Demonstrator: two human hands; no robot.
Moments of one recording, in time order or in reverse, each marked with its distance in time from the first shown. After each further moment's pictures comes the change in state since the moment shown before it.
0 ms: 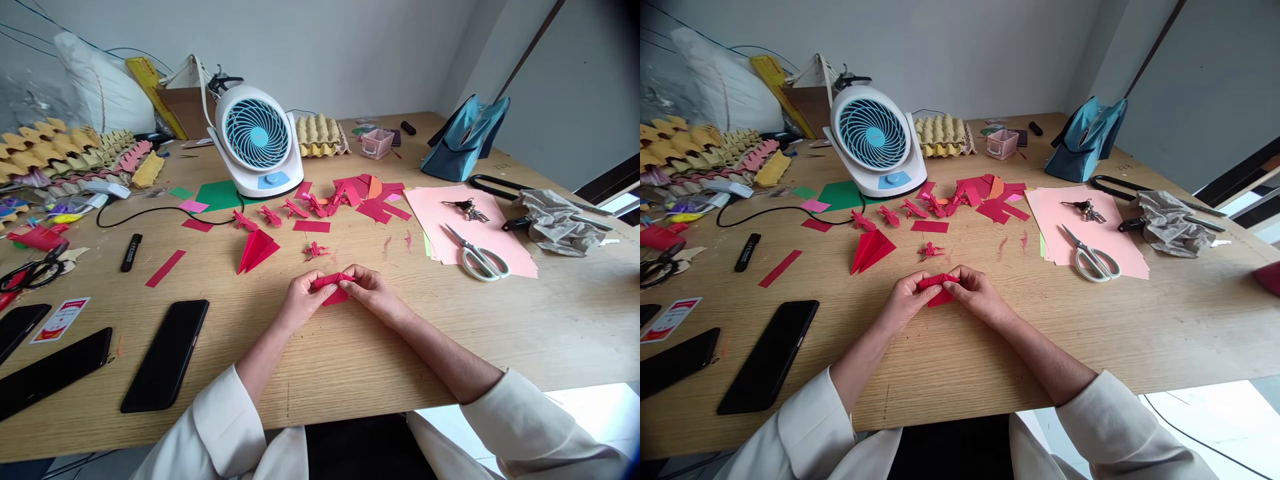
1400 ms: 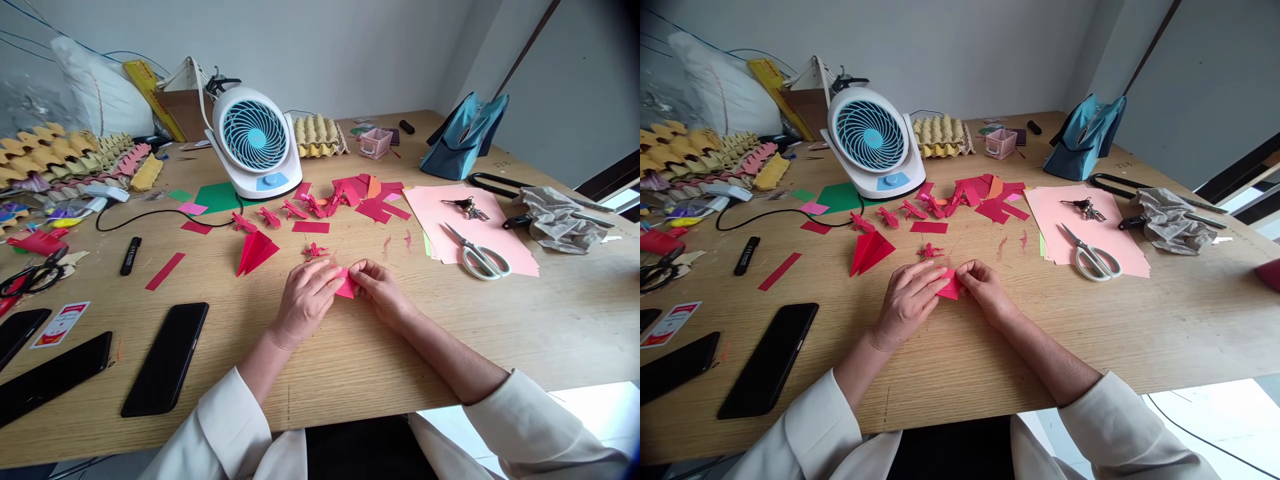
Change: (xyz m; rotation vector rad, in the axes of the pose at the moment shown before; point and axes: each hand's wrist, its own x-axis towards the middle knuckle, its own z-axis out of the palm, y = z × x) left_hand -0.011 0.021 -0.007 1.045 0.093 0.891; right_hand 0.000 -0.002 -0.004 0.170 0.237 0.115
